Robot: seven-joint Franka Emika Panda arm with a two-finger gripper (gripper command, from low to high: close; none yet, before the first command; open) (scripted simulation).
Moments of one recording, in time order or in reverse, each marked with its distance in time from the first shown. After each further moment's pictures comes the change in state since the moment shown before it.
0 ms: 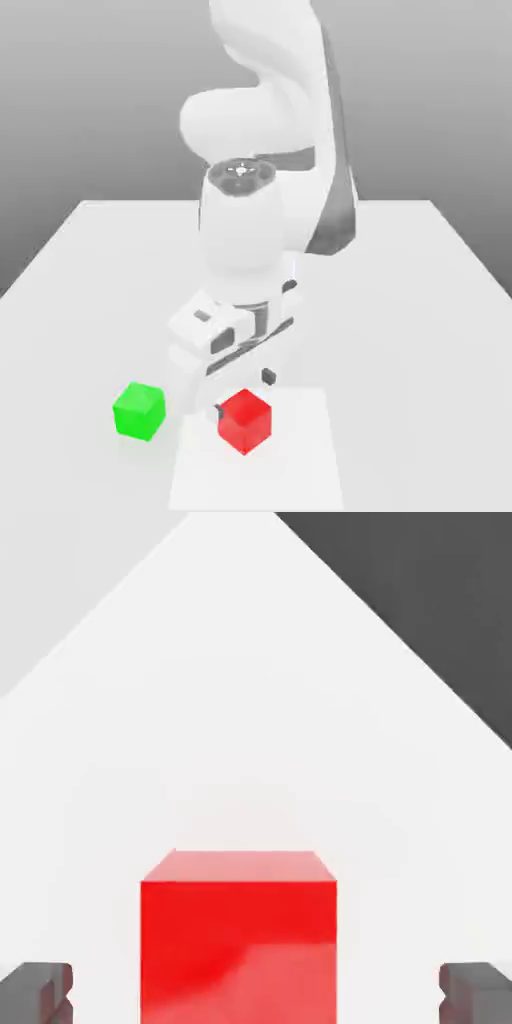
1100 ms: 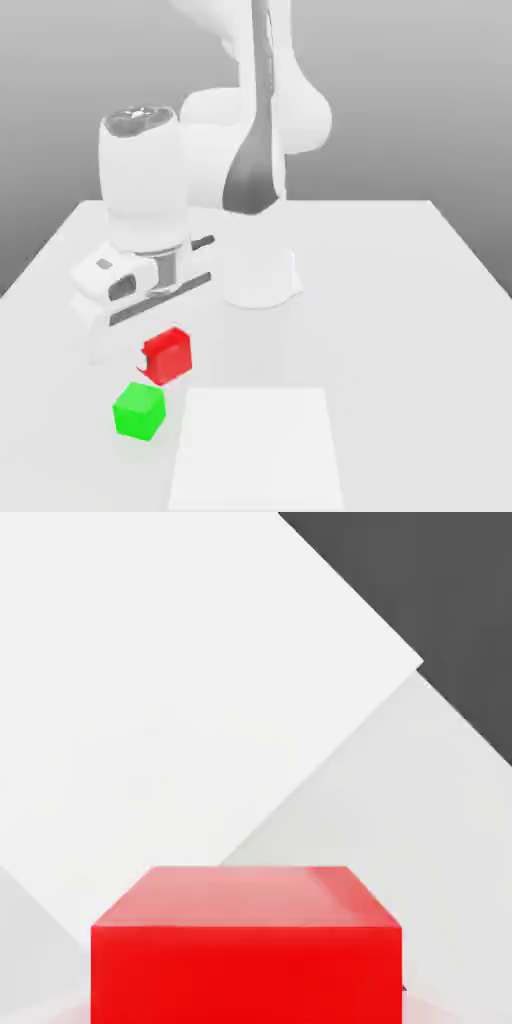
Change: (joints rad) arm -0.220 -0.279 -0.176 -0.027 -0.229 -0.246 -0.202
